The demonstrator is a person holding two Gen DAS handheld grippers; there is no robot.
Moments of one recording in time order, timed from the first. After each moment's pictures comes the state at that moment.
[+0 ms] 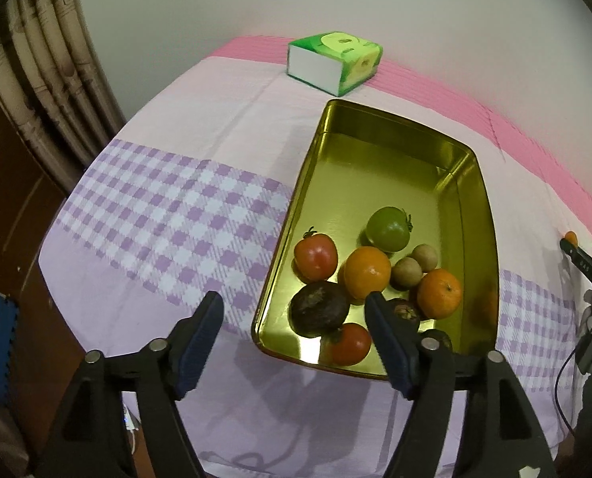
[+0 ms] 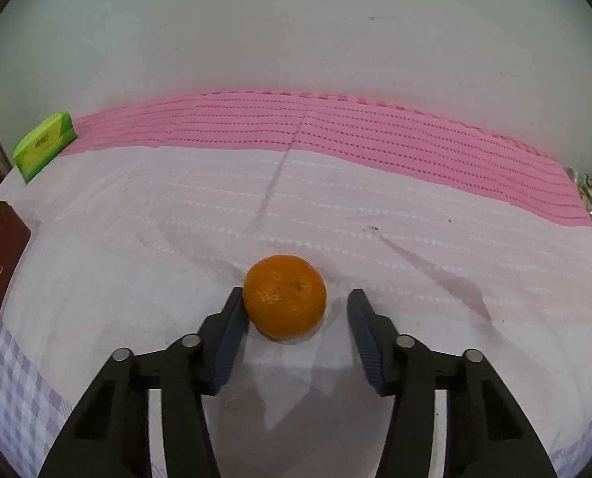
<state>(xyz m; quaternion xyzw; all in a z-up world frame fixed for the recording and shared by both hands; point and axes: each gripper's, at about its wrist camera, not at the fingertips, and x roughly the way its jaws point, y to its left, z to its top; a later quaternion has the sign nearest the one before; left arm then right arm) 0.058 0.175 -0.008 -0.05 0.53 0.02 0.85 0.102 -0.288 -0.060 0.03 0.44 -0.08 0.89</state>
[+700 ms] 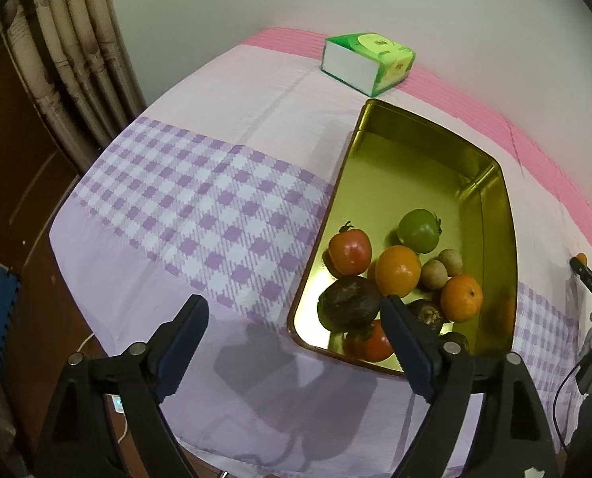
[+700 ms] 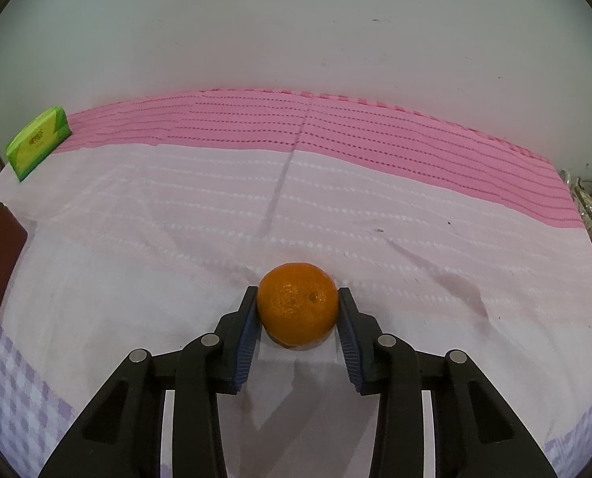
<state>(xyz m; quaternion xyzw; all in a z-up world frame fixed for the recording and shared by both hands) 0.052 0.196 -0.012 -0.08 0.53 0.05 0.84 0.108 -0.281 -0.054 0.02 0.45 -0.09 0.89</state>
